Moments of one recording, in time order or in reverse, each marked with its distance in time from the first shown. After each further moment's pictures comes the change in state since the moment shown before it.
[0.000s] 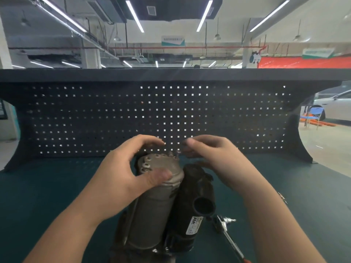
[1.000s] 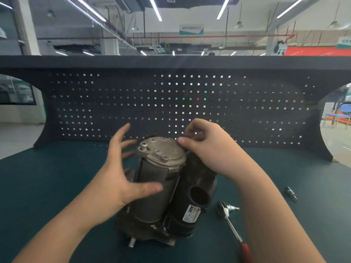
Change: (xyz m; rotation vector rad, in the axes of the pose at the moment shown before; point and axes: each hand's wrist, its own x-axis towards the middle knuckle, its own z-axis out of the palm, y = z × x) left_hand -0.044 -0.028 0.012 -0.157 0.094 -0.261; right_hand -0.007 -0.011 0.016 -0.405 -0.021 -0.134
